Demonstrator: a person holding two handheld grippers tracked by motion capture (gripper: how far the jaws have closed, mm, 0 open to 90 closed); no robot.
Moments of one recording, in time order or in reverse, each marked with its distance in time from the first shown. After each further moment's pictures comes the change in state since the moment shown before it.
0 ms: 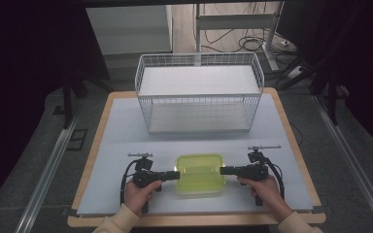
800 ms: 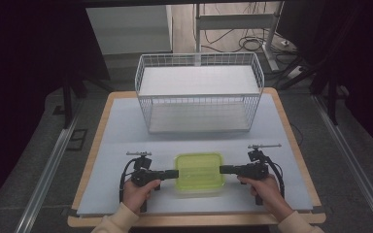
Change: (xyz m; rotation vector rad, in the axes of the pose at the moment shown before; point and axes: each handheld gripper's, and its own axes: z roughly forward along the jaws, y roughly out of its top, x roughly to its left) left arm -0.003 0.006 -0.005 -0.002 0.004 0.005; right arm 0.006 0.005 -0.002 -0.009 0.018 -0.008
